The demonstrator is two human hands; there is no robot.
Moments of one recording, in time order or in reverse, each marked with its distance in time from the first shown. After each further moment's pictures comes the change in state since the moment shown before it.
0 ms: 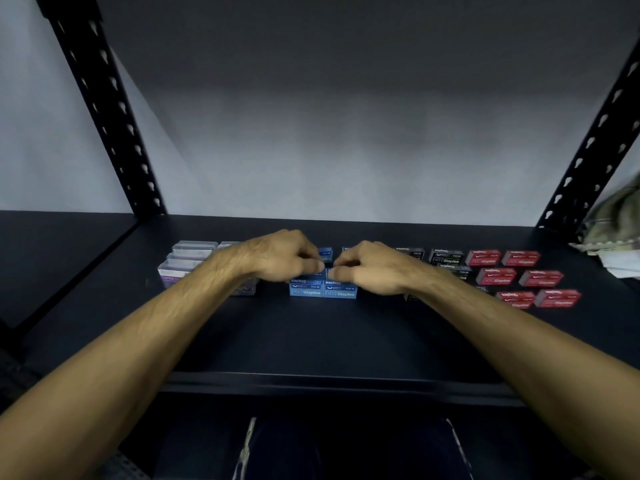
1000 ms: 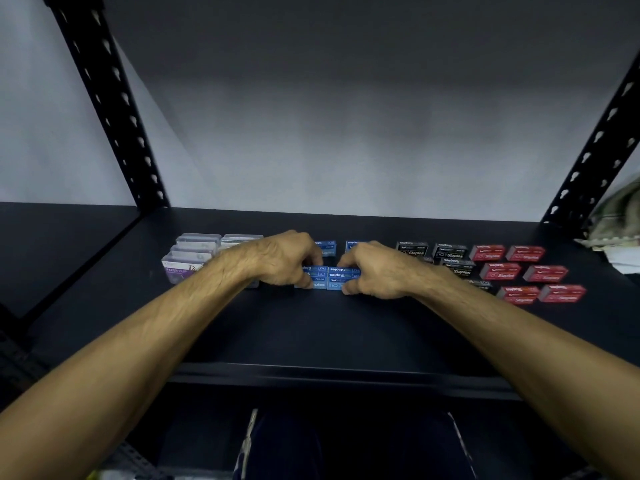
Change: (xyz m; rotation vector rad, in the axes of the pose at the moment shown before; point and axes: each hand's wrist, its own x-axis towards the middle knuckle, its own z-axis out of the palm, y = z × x) left_hand -0.003 0.004 0.009 0.154 -0.043 -0.037; right_hand -0.002 -0.001 0.008 -0.140 -0.031 -0.113
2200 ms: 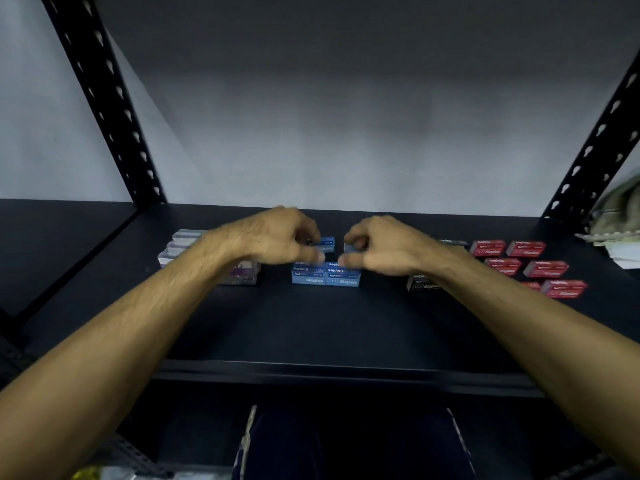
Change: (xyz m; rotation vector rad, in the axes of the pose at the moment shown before) left_hand -0.002 -0.011 -0.019 -0.103 0.133 0.036; right_hand -0.001 0.008 -0.022 0.015 0.168 0.046
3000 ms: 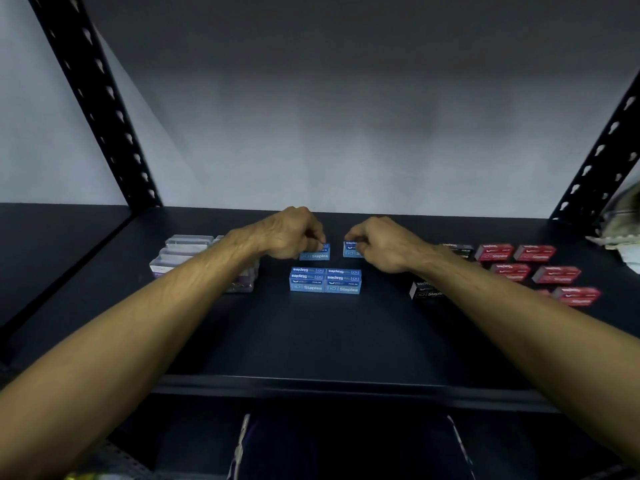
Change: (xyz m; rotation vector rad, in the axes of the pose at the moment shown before) left_hand 0.057 -0.019 0.019 -0.078 -0.032 -0.010; right_hand 0.032 0.021 0.011 -0.005 -0.004 0.041
